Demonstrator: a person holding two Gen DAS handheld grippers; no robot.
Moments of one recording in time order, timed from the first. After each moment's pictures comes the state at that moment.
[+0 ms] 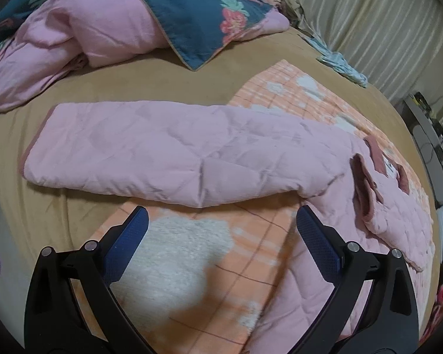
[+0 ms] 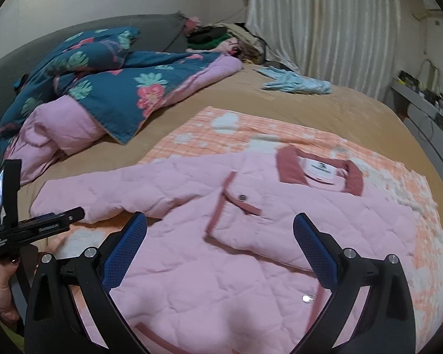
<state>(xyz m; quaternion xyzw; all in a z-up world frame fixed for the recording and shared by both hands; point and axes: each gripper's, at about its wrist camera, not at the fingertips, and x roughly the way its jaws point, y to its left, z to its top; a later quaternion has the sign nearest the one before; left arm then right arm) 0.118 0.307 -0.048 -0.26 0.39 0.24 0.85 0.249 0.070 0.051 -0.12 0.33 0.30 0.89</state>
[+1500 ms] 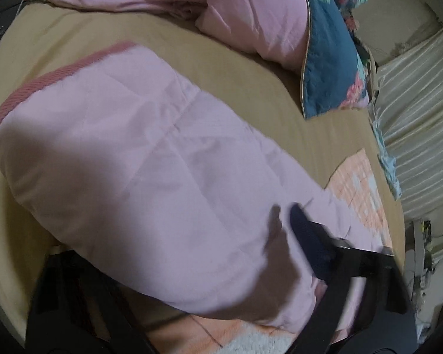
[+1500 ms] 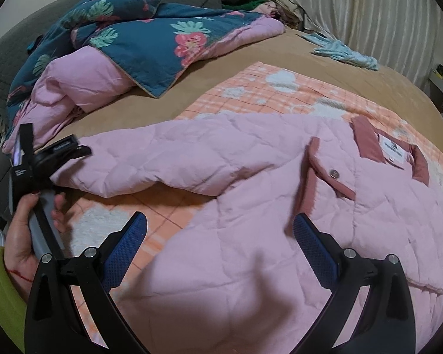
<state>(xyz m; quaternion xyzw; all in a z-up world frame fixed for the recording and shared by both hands) 0.090 0.448 -0.121 -0.47 0.28 0.36 0.76 0.259 0.158 -0.026 -0.15 0.41 0.35 0.83</state>
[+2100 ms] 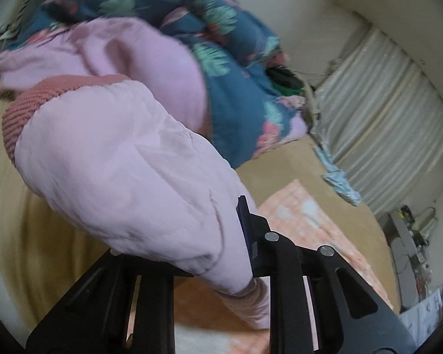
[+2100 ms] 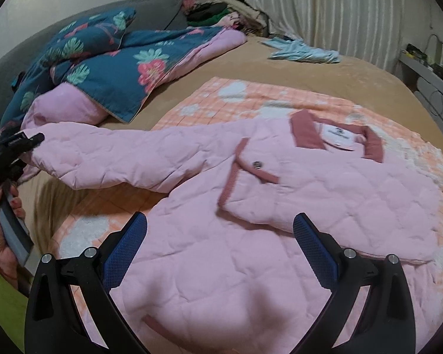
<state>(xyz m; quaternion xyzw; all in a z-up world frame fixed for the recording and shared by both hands) 0.084 0.393 0.009 -0.36 0.16 0.30 0.87 0.259 0.064 0.018 -0.09 0.40 0.30 0.86</state>
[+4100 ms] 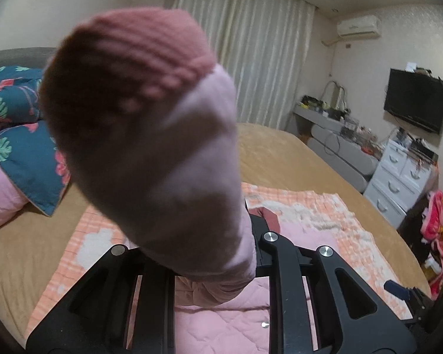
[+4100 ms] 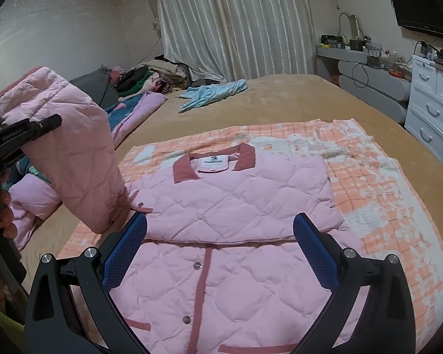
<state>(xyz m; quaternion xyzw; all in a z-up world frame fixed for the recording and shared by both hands) 0.223 0.123 0.116 -0.09 0.21 0.01 0.97 0.243 -0.167 0.071 0.04 0.31 0.16 0.93</state>
